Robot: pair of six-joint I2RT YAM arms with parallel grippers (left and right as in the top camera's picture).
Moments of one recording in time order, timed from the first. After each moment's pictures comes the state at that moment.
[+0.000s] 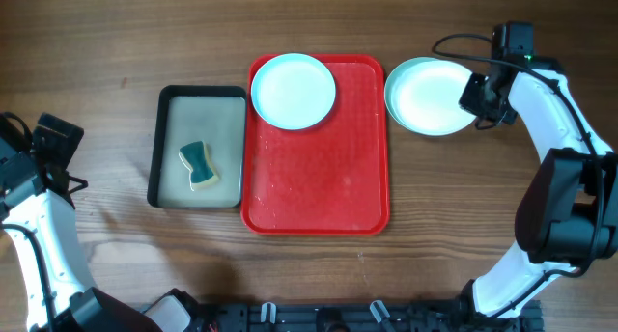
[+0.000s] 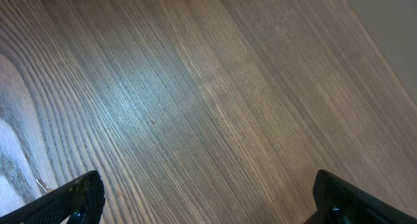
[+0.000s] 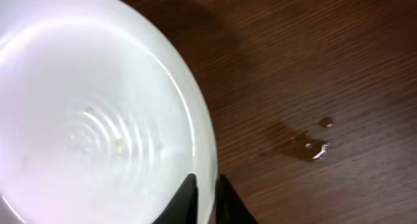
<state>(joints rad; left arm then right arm) 0.67 1.35 0.94 -0.38 -0.02 -0.46 -0.11 1.91 1.39 -0.79 0.08 0.31</state>
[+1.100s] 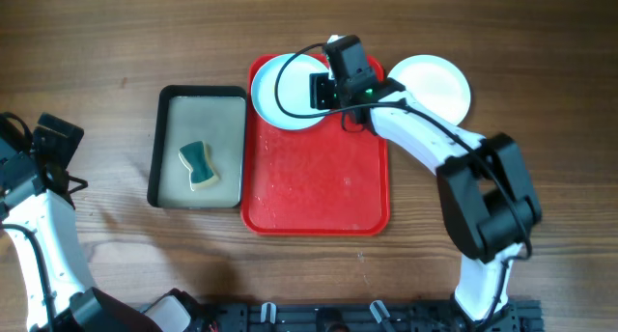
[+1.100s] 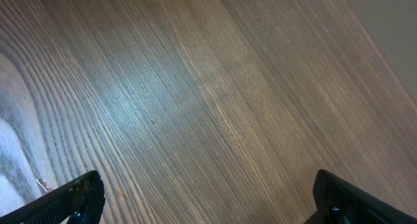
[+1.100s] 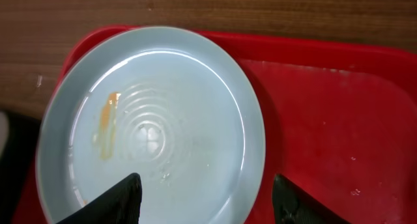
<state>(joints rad) 0.67 1.35 0.94 -0.38 -0.02 -0.46 0.50 2.03 1.38 -0.24 0.01 0.35</state>
